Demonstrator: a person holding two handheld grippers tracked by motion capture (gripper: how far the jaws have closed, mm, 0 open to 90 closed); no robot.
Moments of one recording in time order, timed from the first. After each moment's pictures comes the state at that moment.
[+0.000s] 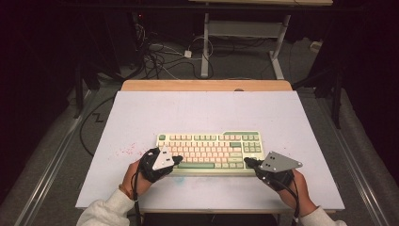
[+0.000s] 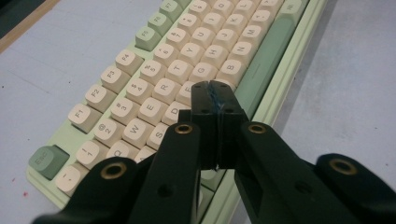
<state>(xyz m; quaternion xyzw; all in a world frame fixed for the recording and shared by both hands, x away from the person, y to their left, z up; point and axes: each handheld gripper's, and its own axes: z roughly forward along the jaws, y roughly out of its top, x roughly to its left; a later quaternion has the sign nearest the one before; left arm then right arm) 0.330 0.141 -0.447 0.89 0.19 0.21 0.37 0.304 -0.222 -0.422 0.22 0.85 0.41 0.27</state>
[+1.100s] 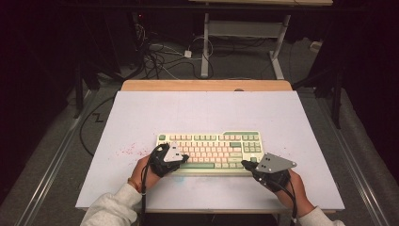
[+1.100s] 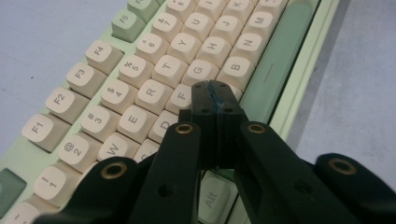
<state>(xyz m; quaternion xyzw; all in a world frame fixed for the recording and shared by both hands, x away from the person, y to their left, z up) 0.353 0.126 -0.458 0.90 0.20 0.18 0.33 0.305 -0.216 -0.430 0.21 0.86 0.39 0.25</state>
